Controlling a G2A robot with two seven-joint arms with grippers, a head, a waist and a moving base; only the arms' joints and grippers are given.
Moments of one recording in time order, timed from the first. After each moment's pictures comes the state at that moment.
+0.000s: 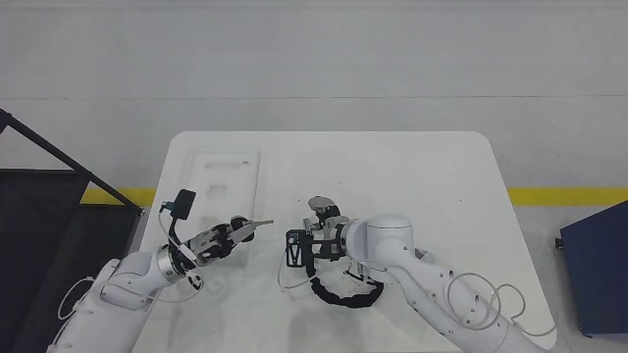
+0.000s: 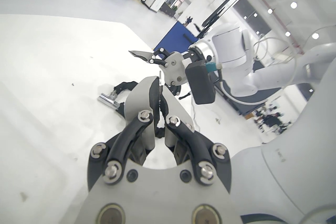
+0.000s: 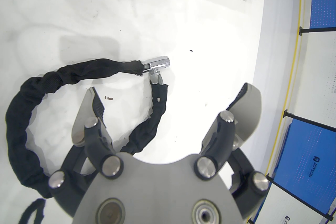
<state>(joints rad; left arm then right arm) 1.55 -0.98 -1.44 -1.50 -0.05 -1.01 -0.65 -1.01 -1.26 0.75 -1.73 -1.61 -0.77 0.78</state>
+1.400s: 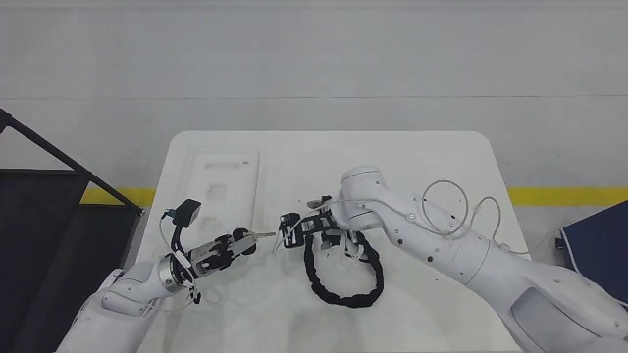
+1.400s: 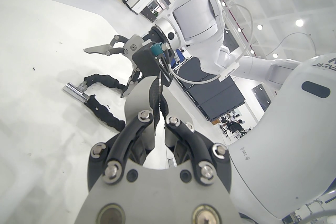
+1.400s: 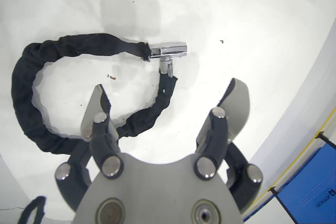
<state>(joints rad) 1.57 -0.97 -1.41 -1.50 -0.26 -1.01 -0.81 -0.50 -1.28 0.34 -1.38 -0.95 -0.76 1.06</state>
